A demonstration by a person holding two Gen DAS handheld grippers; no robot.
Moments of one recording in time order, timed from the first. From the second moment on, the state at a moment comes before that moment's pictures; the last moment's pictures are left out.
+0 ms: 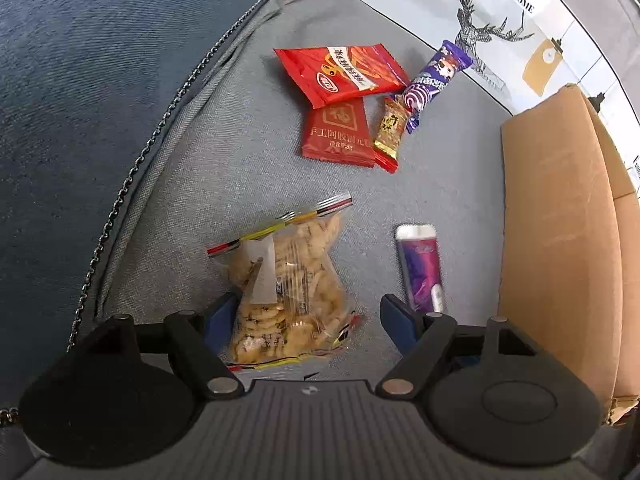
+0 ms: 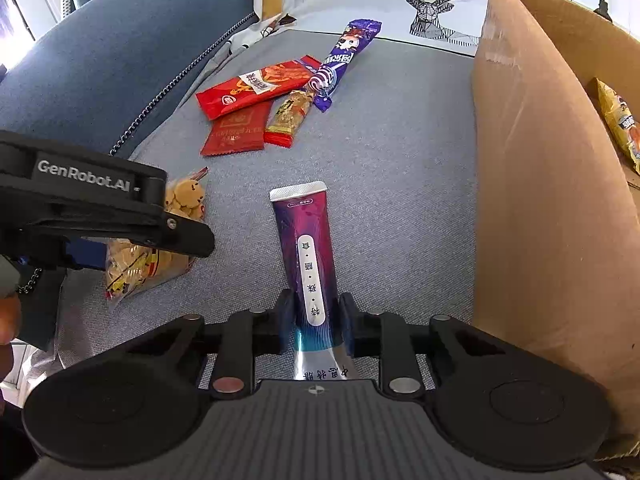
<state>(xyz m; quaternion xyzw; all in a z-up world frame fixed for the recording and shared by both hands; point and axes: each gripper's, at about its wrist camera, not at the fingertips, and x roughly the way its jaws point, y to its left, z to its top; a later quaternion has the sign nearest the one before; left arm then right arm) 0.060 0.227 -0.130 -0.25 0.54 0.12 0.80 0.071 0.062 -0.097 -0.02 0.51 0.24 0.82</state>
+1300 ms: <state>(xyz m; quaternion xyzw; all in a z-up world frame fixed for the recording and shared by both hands) 0.062 0.219 -0.119 -0.22 0.51 0.10 0.82 0.069 0.059 -0.091 -0.01 0.49 0.24 0.84</state>
